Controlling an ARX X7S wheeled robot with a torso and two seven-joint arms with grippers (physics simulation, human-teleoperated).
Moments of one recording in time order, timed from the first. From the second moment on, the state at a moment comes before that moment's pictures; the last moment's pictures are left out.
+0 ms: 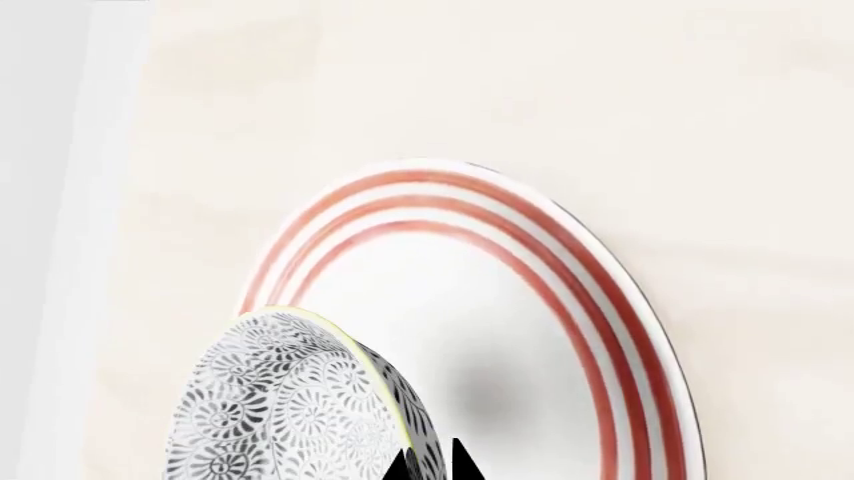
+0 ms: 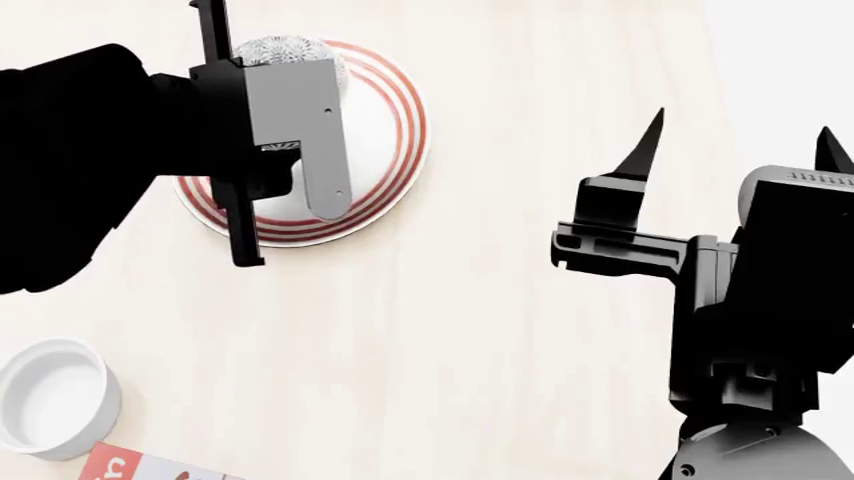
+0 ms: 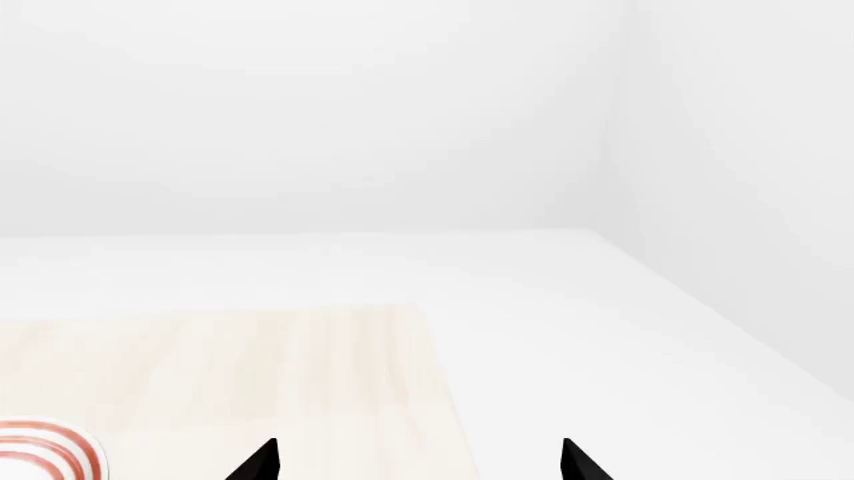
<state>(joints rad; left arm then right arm) -1.62 -0.19 1.38 -0.76 -0.19 -0.44 0.65 0.61 0.47 -0.14 -0.55 0.61 0.72 0.62</state>
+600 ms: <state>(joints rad) -1.61 -0.19 1.37 -0.76 -0.19 -0.44 0.65 0.61 0.48 -0.14 -0.55 0.61 0.72 0.63</state>
